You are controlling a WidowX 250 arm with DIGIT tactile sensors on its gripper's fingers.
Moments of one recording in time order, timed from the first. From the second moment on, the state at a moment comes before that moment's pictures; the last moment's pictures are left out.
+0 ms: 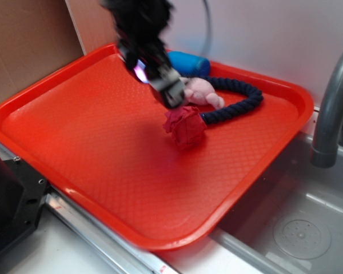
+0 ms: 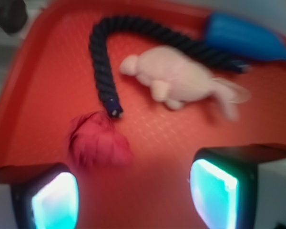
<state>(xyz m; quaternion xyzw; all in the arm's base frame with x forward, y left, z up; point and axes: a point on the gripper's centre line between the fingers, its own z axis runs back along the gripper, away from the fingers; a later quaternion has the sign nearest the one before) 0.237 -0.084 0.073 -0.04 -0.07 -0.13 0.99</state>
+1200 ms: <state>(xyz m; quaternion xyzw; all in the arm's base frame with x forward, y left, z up) 0.221 -0.085 0.085 -0.06 -0.08 -0.11 0.99</state>
